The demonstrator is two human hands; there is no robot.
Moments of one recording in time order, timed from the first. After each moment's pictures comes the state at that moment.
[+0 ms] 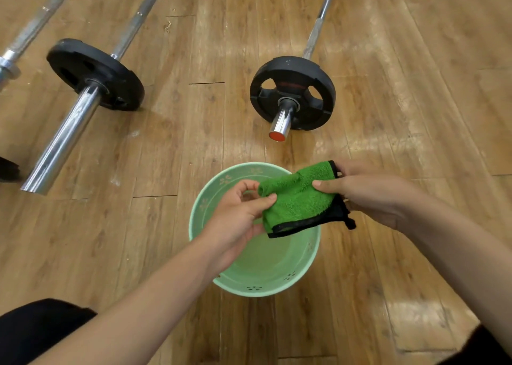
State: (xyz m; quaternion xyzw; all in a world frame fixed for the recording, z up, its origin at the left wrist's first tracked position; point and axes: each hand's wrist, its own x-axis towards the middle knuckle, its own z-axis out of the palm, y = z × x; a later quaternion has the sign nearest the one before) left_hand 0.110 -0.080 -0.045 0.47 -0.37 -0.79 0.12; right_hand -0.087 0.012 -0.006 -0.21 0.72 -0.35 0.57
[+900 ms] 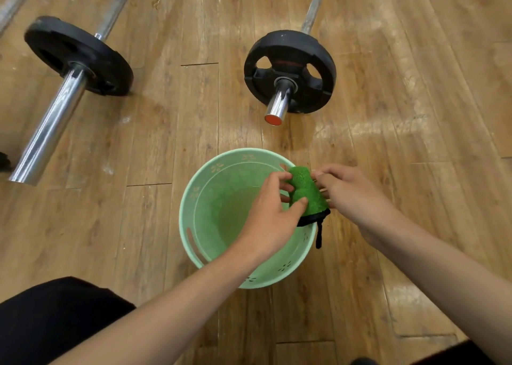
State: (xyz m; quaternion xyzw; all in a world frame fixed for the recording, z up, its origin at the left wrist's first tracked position) left_hand 0.071 -0.040 -0.085 0.43 -0.68 -0.59 0.08; right_hand -0.069 0.030 -0.064 -0.19 0.80 -0.35 0.44
